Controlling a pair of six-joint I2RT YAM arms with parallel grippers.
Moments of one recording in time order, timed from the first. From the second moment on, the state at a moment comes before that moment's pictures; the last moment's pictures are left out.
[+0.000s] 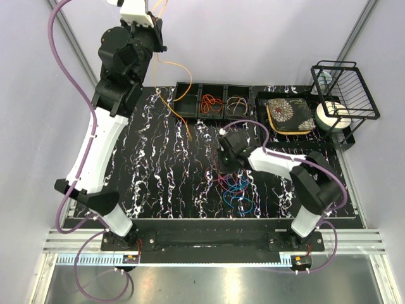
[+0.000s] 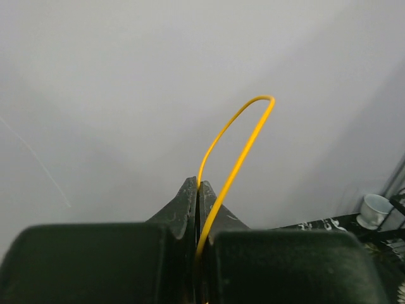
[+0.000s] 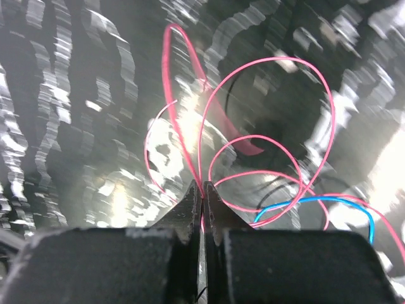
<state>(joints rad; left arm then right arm) -0.46 1.63 2.19 -0.30 -0.22 0.00 0.71 1.73 1.03 -0.27 -0.06 0.57</state>
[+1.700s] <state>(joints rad) -0.30 2.23 2.35 0.32 -0.16 -0.07 0.50 1.75 0.87 -0.06 -0.33 0.54</state>
